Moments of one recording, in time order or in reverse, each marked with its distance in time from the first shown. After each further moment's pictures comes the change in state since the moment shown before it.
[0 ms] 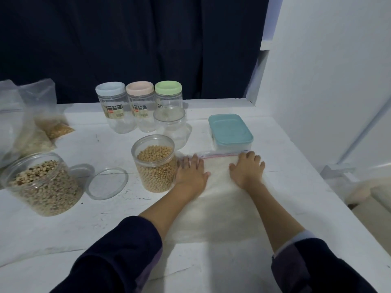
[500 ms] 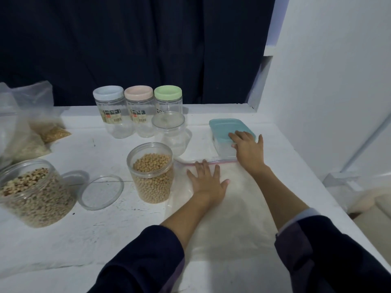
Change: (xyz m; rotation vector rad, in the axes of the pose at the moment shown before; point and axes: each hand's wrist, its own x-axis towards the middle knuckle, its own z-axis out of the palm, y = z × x) left_hand 0.021 0.047 0.001 -0.125 -0.038 -0.065; right_hand 0.067 -0.010 -0.035 -0.034 0.115 -0.353
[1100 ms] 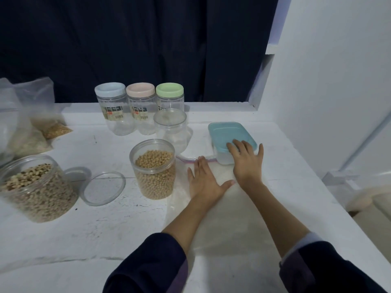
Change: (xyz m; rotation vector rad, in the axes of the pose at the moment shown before) left_hand -0.012 -0.009 0.012 -0.433 0.238 -0.065; right_hand -0.046 -0.014 0.024 -0.067 0.191 -0.039
